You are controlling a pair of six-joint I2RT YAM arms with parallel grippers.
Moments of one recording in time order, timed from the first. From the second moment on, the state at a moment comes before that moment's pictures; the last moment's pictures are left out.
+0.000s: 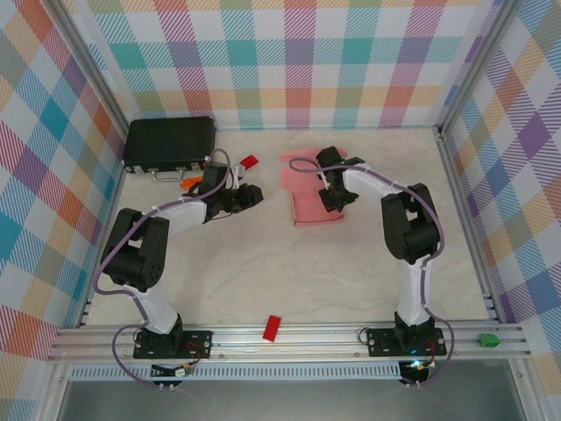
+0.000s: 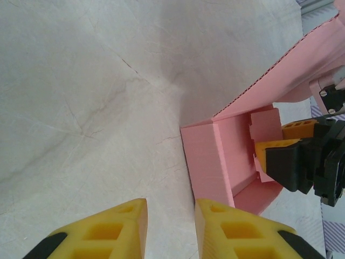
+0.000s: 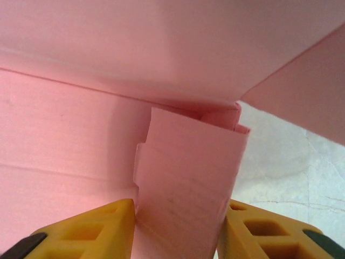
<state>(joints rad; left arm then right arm) -0.30 1.77 1.02 0.02 0.50 -0.63 0.43 2.05 1.53 -0.80 0.19 0.00</state>
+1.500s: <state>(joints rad) -0.30 1.77 0.97 0.14 0.54 -0.65 0.43 2.01 1.46 -0.82 0.15 0.05</state>
